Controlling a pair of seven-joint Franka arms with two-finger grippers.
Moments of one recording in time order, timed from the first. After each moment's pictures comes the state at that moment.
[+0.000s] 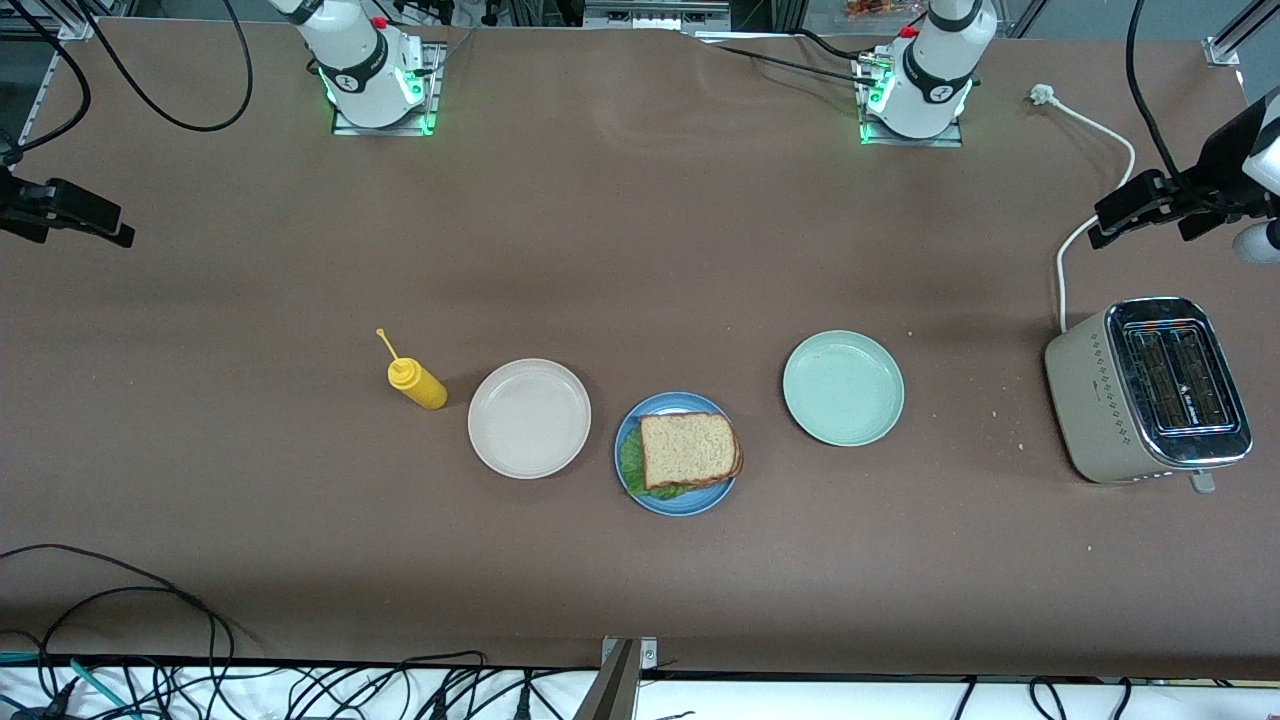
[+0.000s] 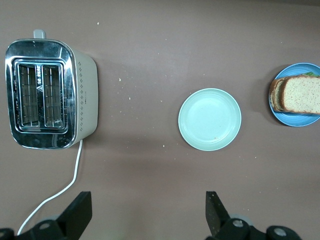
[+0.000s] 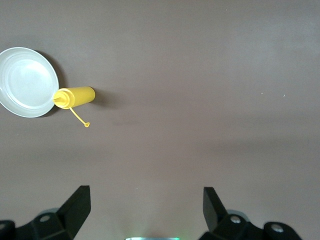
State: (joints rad) left arm -0.14 0.05 0.12 -1.44 -0.03 1.45 -0.16; right arm -0.04 0.06 -0.05 -1.51 0.02 1.49 -0.04
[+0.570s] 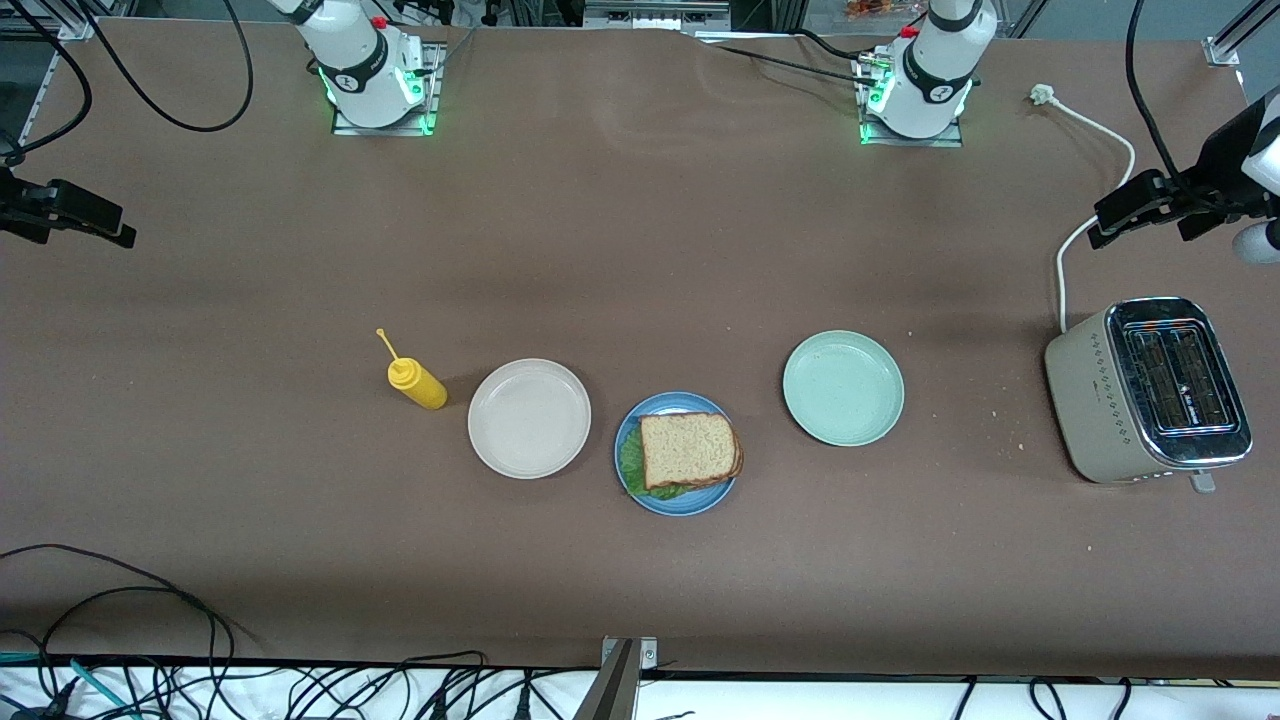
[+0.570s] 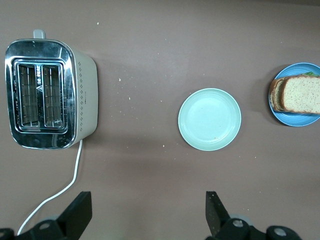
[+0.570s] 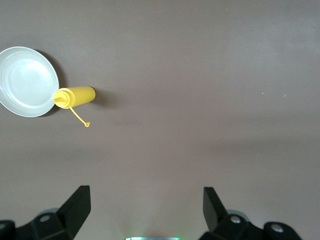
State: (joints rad) left arm -0.15 0.05 0.12 -1.44 -0.03 1.45 -0.16; right arm -0.04 0.07 -0.05 -1.51 0.02 1.49 -0.04
